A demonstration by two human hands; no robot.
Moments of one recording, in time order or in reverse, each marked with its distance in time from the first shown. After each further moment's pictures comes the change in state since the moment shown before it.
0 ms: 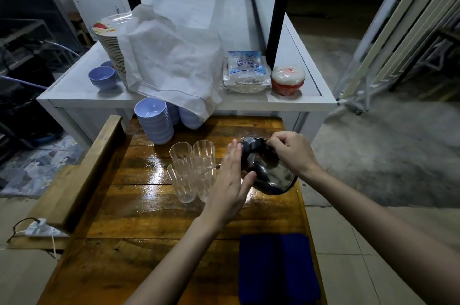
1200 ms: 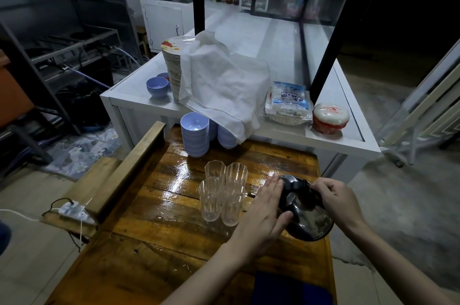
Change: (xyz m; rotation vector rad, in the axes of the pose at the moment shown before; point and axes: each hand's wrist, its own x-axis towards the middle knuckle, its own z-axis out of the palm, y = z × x) left_hand -0.002 0.003 -0.006 0.047 -0.056 0.002; right_hand -0.005 0.007 0.000 0.124 -0.050 0.048
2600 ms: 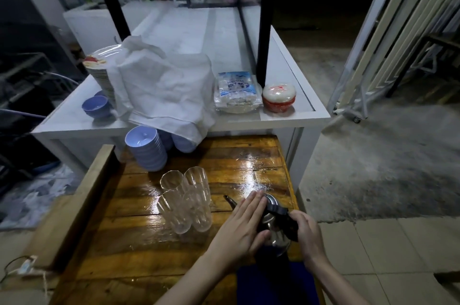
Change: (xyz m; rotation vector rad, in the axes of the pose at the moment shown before) left_hand 0.010 -0.007 0.045 0.403 -0.304 0.231; right_hand -0.081 0.099 0.041 0.517 0.262 0.438
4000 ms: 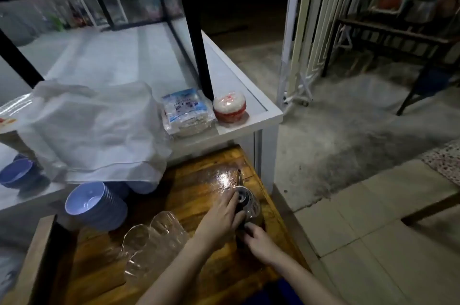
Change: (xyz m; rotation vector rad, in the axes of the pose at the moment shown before) left_hand 0.102 -0.049 -0.016 0.027 -0.238 -0.026; right_hand 0.036 0.000 0.058 -0.192 -0.349 0.294
